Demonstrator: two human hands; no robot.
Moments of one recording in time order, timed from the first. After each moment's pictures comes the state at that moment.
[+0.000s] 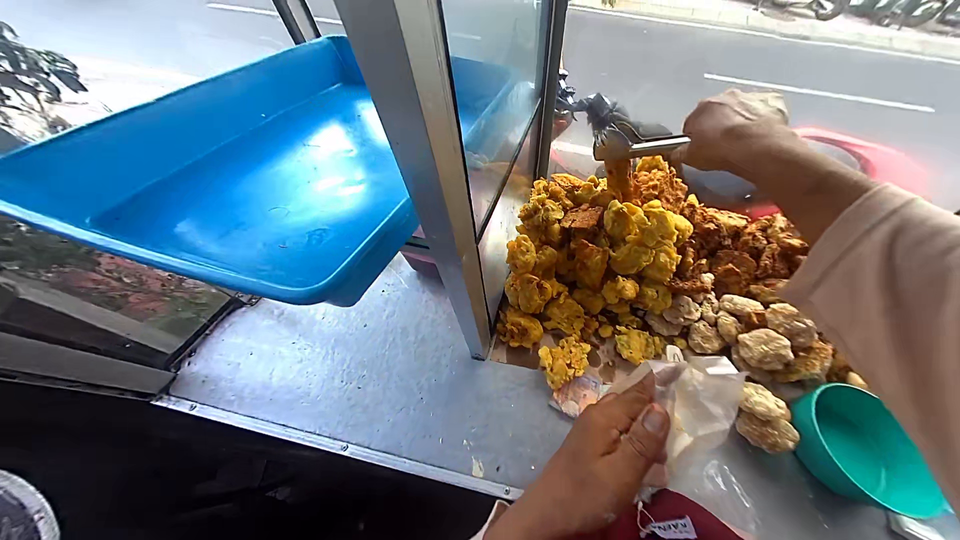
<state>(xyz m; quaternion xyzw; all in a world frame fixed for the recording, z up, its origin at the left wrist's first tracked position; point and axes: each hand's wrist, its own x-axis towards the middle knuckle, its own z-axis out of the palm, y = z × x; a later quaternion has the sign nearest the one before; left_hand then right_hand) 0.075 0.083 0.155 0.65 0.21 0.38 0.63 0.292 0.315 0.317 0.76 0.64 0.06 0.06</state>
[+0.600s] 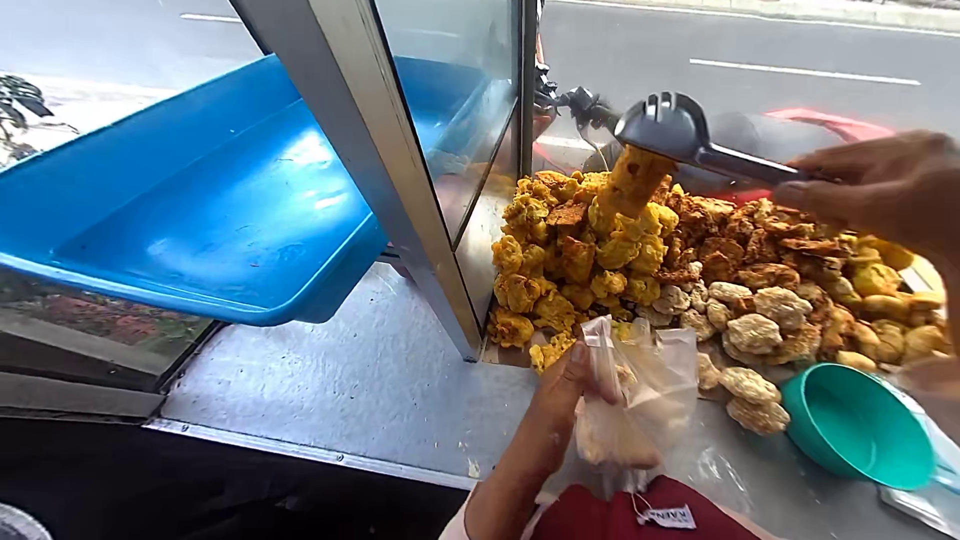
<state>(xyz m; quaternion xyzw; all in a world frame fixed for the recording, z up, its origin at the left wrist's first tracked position) 0.075 0.106 0.147 0.48 0.32 0.42 0.70 0.402 0.179 0.300 0.64 0.72 -0.06 -0.25</state>
